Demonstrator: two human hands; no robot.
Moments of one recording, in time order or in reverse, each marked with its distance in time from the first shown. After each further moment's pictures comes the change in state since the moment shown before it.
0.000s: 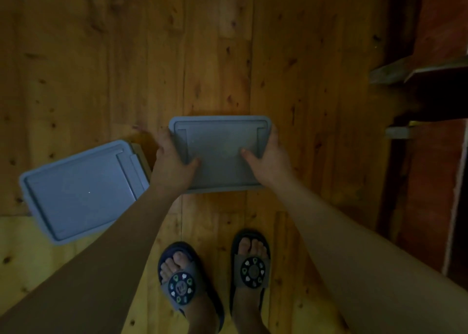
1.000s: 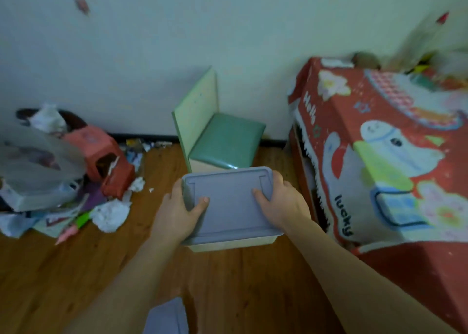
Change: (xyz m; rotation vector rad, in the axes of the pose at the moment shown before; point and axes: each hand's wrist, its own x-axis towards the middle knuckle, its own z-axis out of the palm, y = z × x) left_hand -0.311 0.431 -0.339 0.186 0.427 0.429; right_hand -0.344 -0.285 -0.451 -0.228 0.535 -0.515
